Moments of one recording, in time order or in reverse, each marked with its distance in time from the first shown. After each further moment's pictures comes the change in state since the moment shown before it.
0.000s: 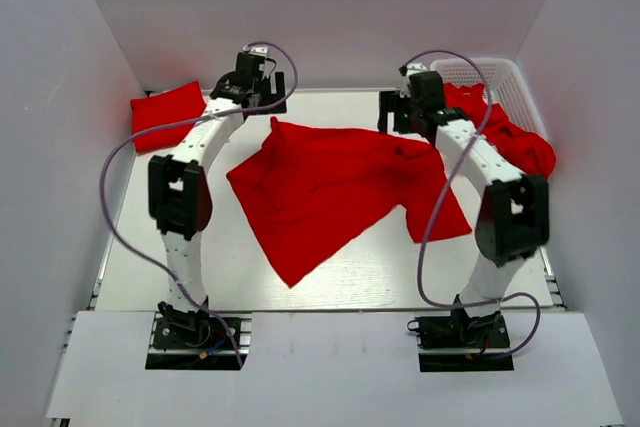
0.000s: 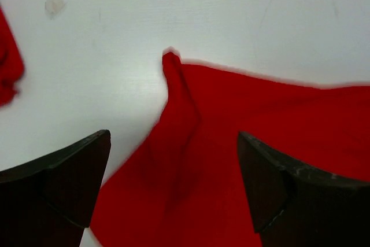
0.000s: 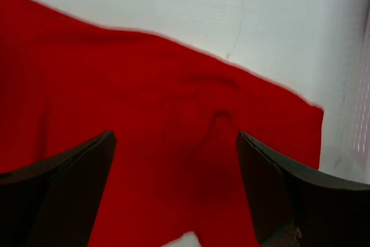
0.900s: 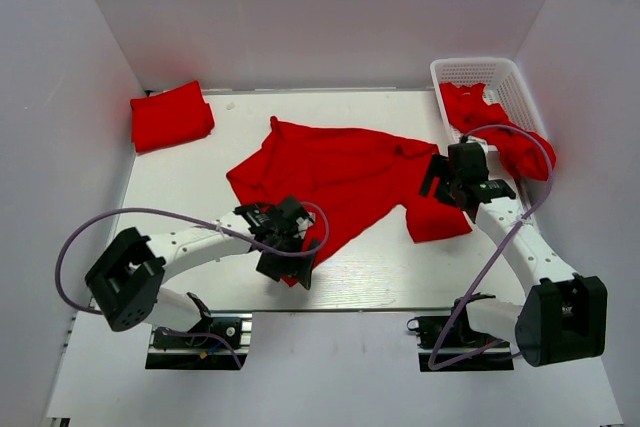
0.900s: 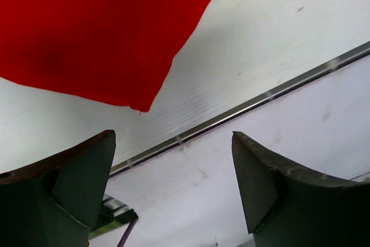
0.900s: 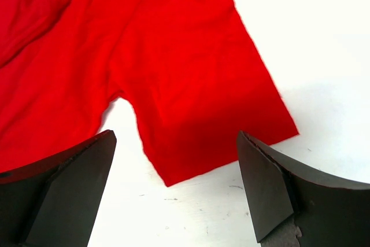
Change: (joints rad) left arm -0.568 -0.768 -1.175 -0.182 0.369 -0.349; right arm -0.091 -0.673 -0.726 -0.150 0.189 0.294
